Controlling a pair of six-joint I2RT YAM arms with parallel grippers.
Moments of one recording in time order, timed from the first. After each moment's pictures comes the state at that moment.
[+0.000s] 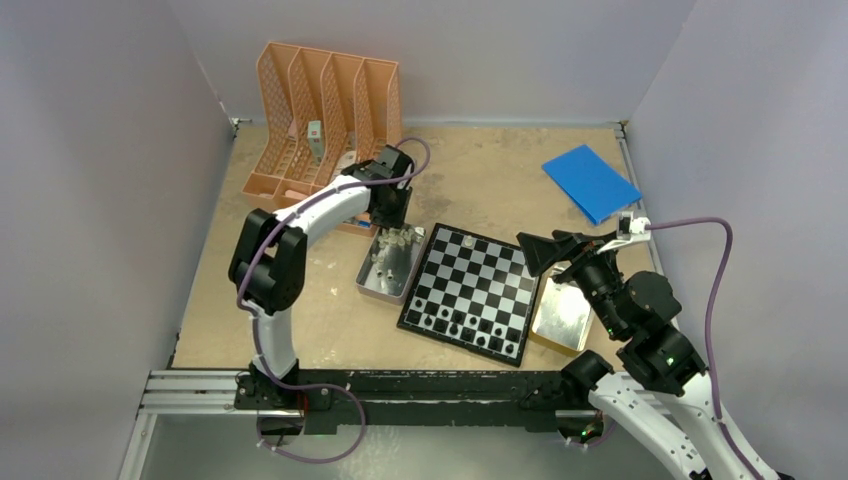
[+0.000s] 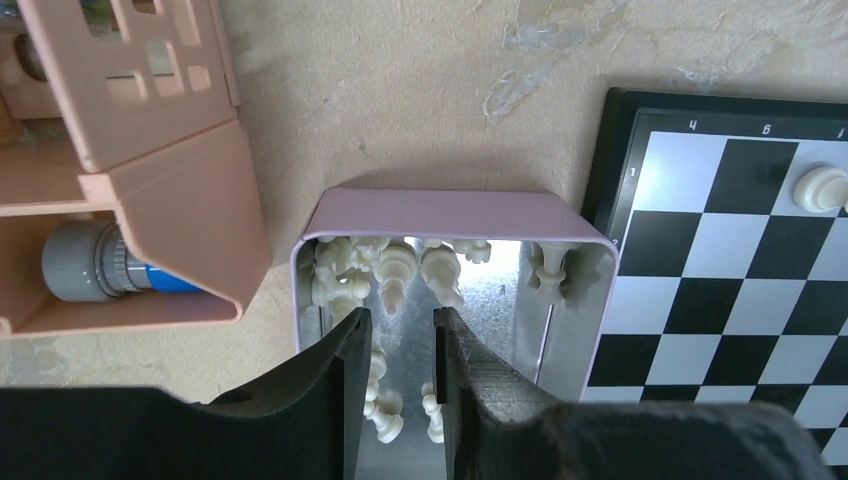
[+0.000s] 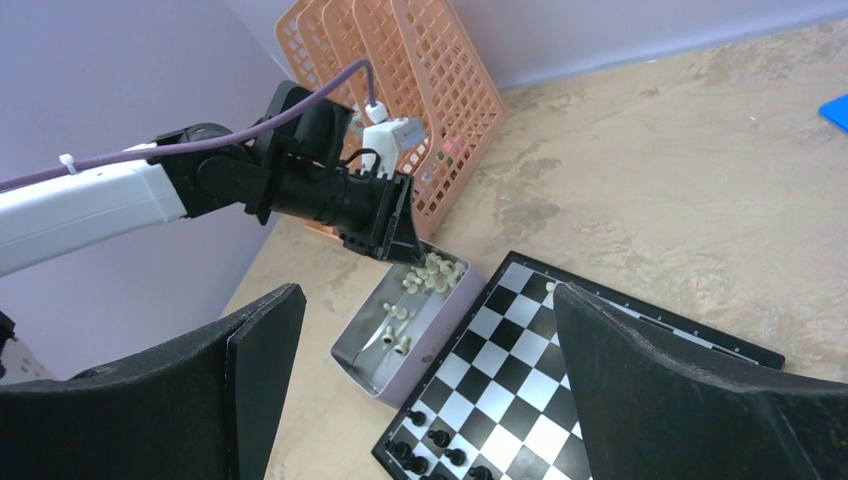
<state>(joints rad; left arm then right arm) -0.52 1.92 1.51 -0.69 -0.05 -0.28 0.61 0.39 0.76 -0.36 0.20 0.53</state>
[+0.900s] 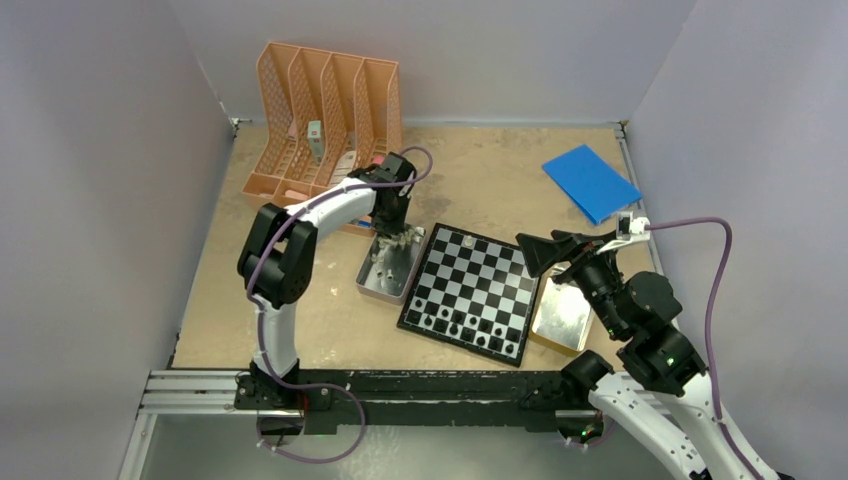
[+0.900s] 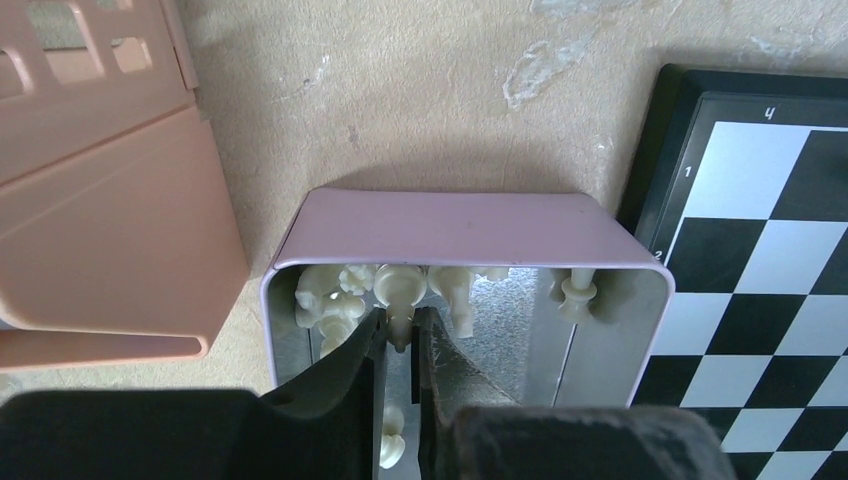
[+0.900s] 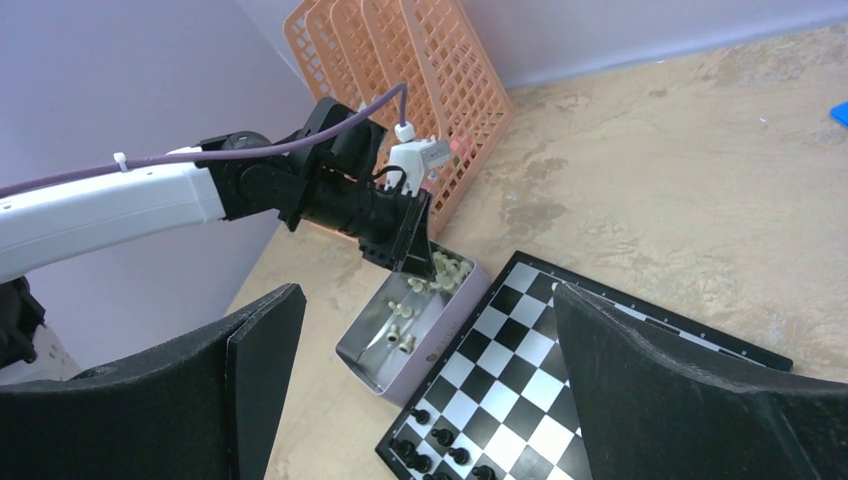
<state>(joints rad) -0.52 1.99 1.50 -0.68 -0.03 -0.28 0.61 0.39 0.76 -0.35 0.19 0.53</state>
